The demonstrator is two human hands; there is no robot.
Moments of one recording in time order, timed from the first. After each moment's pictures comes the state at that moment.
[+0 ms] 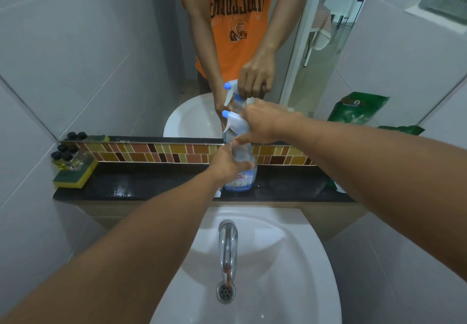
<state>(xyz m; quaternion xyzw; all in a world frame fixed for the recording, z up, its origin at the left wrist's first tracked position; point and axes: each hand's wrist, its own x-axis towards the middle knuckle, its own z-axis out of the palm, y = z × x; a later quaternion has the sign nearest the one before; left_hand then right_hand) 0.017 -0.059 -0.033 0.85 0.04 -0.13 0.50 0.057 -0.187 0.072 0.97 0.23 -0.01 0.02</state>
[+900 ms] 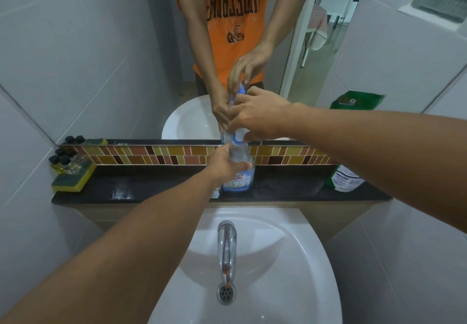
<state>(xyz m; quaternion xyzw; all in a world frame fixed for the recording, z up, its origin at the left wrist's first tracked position) 0.015 -0.059 -0.031 0.84 0.02 -0.14 0.53 0.047 -0.193 0.100 0.84 0.46 0.11 0.26</state>
